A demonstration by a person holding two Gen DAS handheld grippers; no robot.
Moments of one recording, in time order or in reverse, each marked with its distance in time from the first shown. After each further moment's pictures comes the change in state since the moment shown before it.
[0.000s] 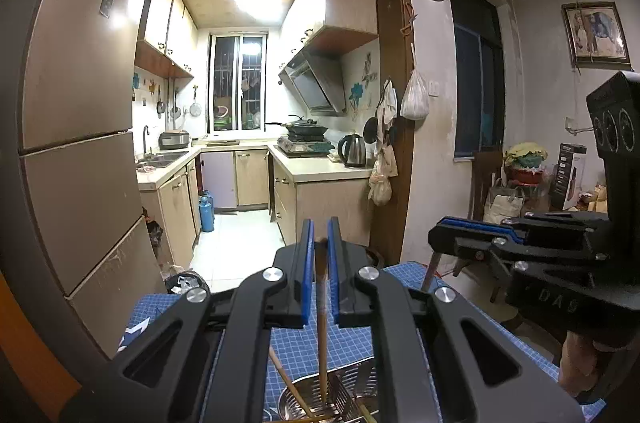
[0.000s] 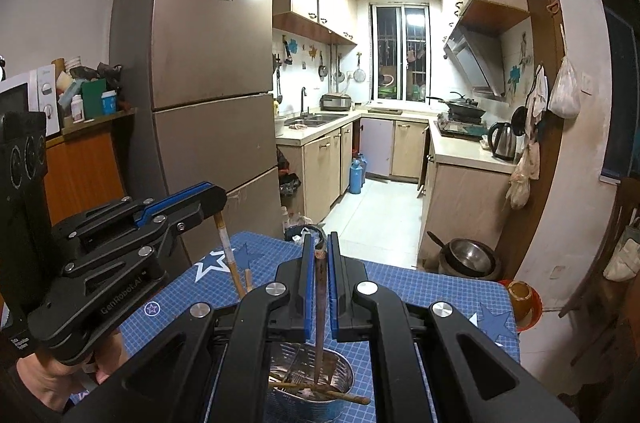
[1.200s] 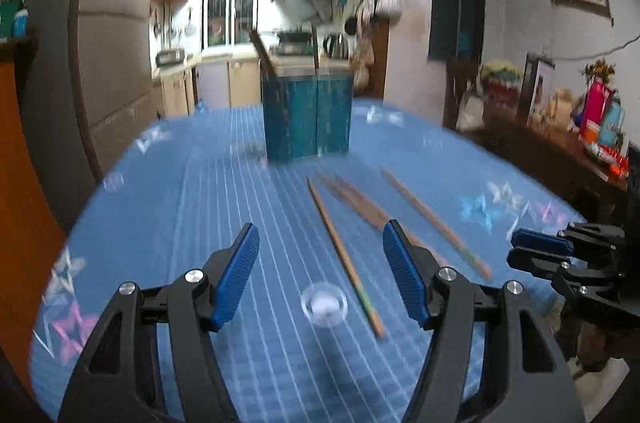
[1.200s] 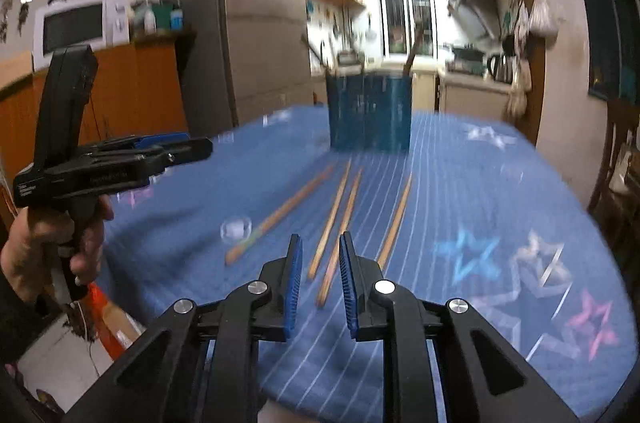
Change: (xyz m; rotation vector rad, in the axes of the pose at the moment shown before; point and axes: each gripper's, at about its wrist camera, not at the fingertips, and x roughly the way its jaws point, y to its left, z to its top) left arm -0.194 -0.034 -0.265 -0.013 0.307 -0.038; right arm -0.187 0.114 -0.363 0.036 0.122 0.034
